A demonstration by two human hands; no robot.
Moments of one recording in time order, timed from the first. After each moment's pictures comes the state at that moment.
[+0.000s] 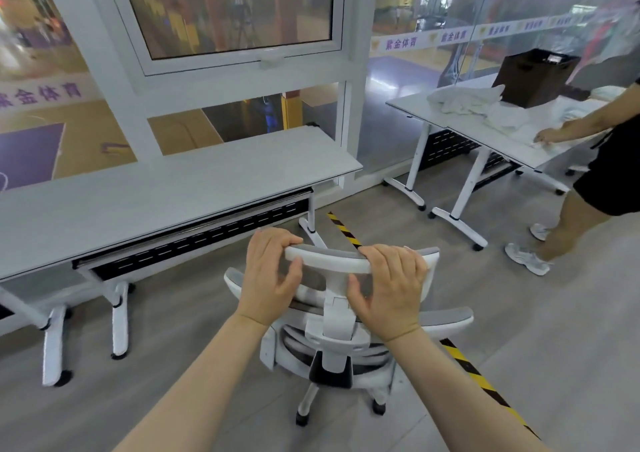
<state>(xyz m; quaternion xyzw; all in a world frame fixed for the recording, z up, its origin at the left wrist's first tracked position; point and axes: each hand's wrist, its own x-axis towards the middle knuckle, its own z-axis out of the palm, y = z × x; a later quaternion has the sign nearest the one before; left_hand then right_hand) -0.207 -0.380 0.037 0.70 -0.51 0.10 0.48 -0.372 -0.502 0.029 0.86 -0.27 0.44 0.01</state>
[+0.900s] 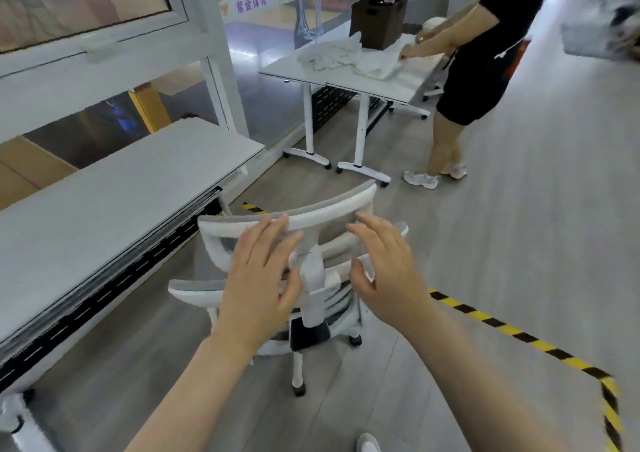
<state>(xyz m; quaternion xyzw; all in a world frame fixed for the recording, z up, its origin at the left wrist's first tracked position) -0.189 -0.405 0.047 0.62 -0.72 0.06 0.30 -0.395 -0.478 0.045 0.85 -0.39 0.32 -0.11</state>
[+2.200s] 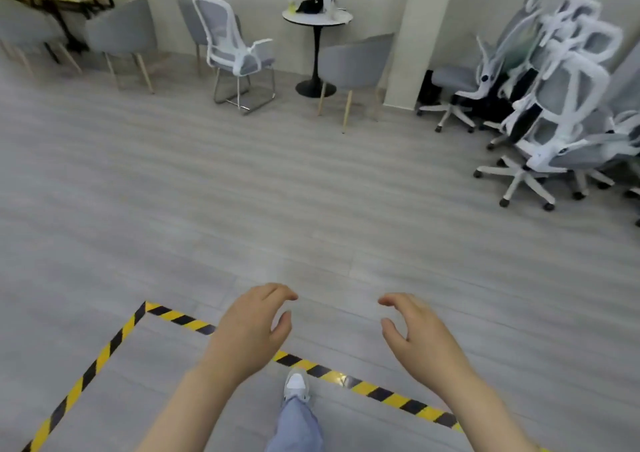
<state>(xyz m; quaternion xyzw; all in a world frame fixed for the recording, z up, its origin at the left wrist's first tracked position) -1.032 -0.090 -0.020 -0.13 -0.96 -0.25 0.01 -1.021 0.186 -0.004 0.06 -0.95 0.29 -0.06</state>
